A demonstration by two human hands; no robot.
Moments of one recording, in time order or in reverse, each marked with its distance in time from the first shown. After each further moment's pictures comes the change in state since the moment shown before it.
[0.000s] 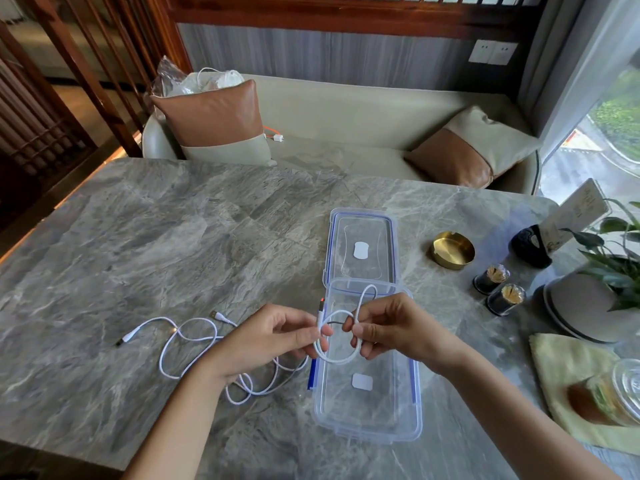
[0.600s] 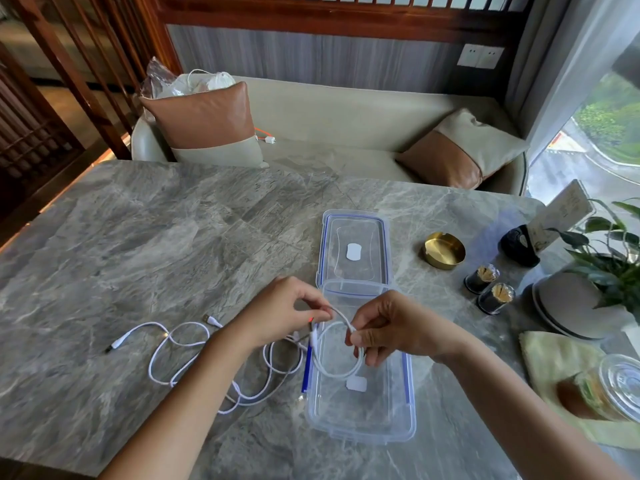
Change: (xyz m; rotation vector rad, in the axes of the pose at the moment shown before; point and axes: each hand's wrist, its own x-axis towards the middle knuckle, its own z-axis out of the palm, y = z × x) left_hand 0.047 0.008 -0.006 0.597 0.140 0.177; right_hand -0.001 -0.016 -0.008 -0.125 -0.082 0.119
